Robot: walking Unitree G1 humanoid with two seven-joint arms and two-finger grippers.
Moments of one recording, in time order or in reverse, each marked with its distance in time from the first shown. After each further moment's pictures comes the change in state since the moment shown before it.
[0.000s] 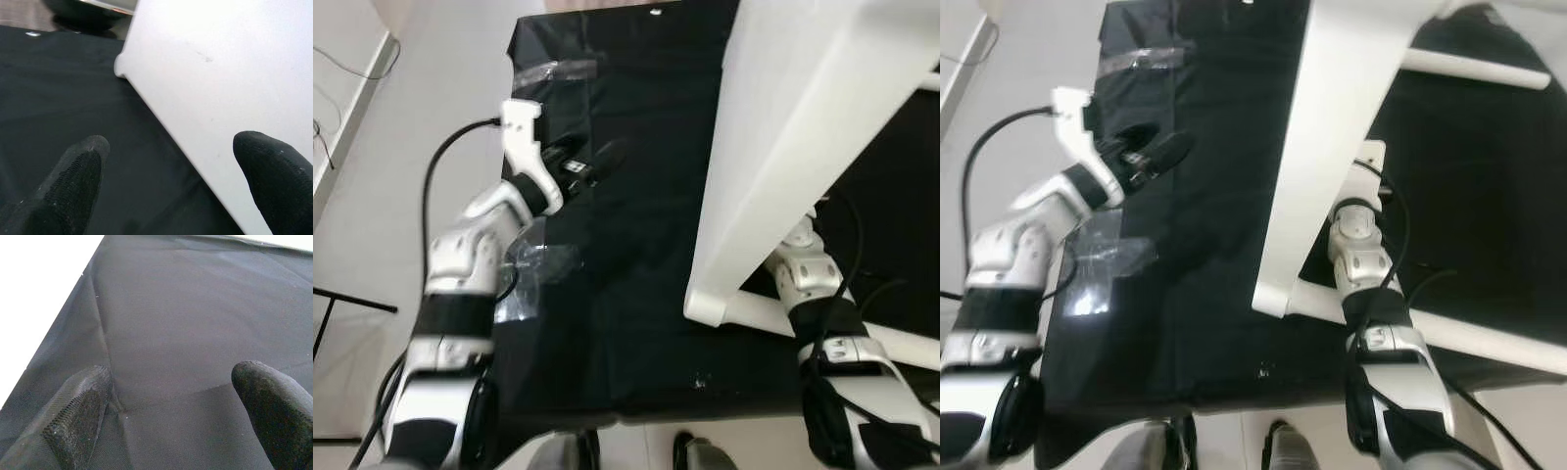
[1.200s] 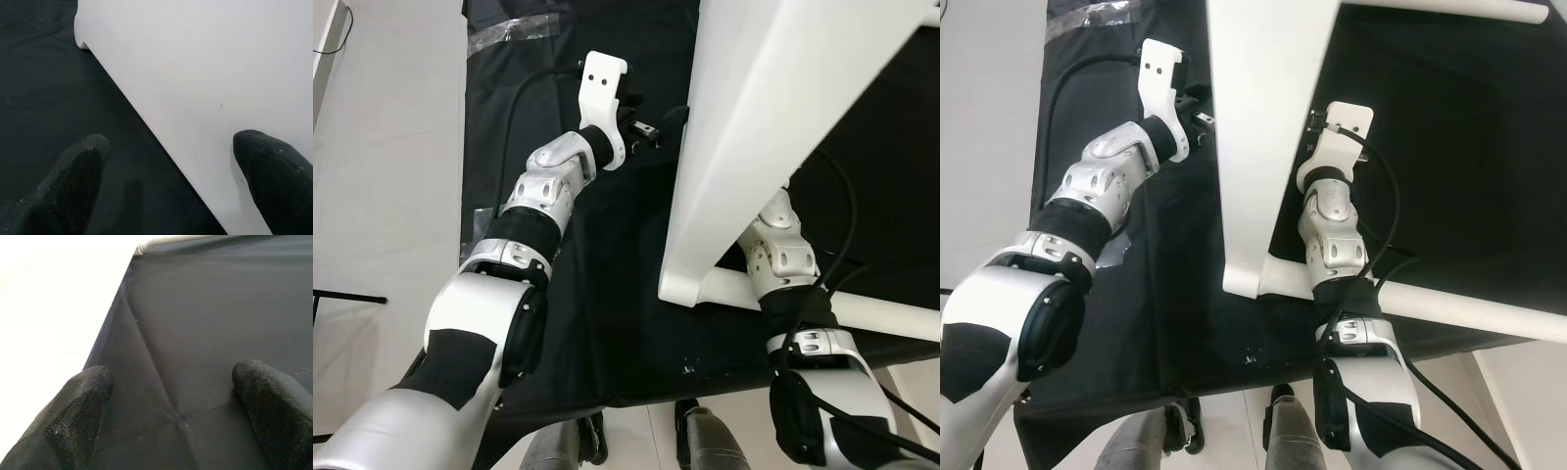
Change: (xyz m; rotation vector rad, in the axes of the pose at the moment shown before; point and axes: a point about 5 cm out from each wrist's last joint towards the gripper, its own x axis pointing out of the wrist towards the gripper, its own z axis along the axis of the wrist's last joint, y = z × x) left arm 0.068 -0.019 -0.004 0.171 0.035 -0.018; right arm -0.017 0.050 0.040 0.287 -0.177 0.238
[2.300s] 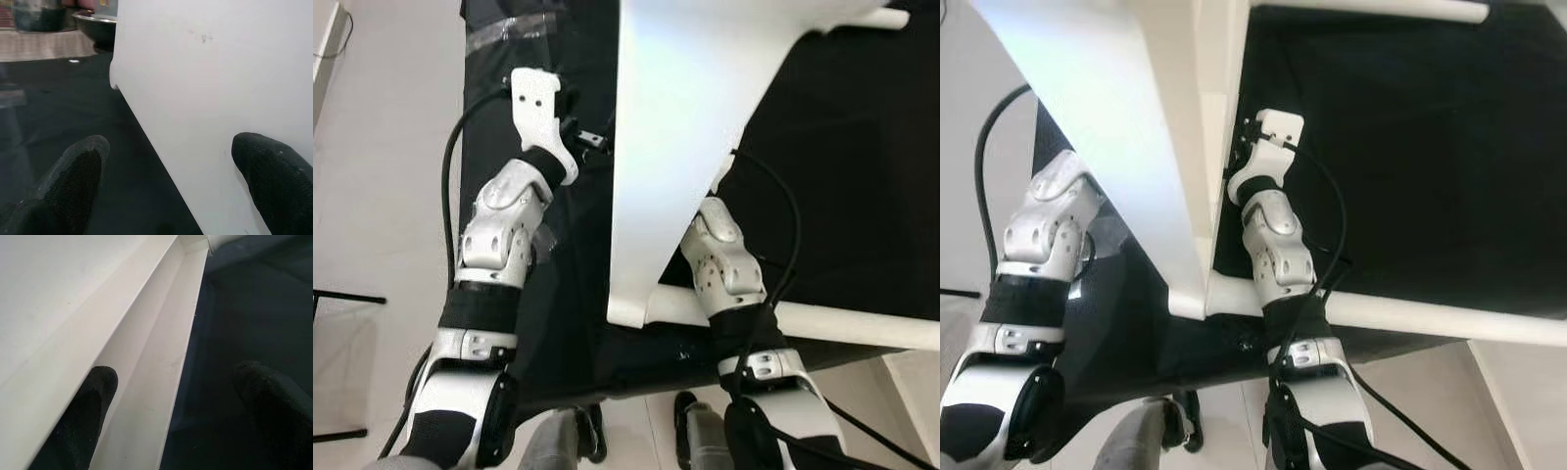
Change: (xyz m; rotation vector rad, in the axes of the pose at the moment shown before) left arm -0.069 0.001 0.015 0.077 -0.164 0.208; right arm -0.026 0.078 -0.010 0.225 0.019 0.364
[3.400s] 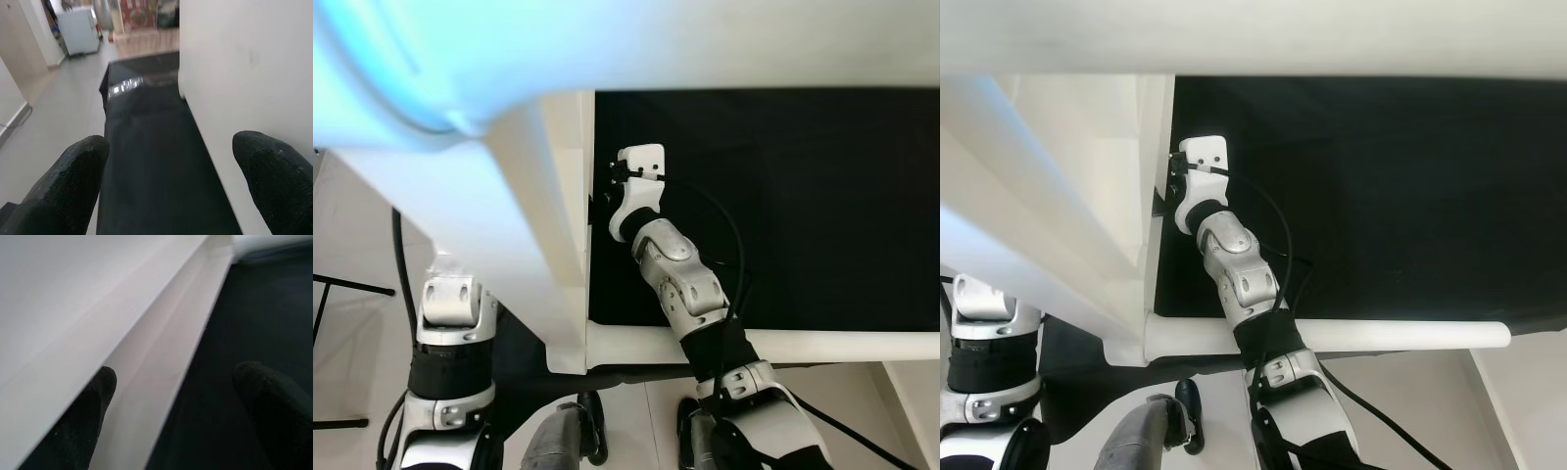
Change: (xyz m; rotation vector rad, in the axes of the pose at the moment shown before) left arm -0.054 0.020 0.002 0.204 0.104 0.451; right arm -0.003 0.042 -0.031 -0.136 0.138 0.147
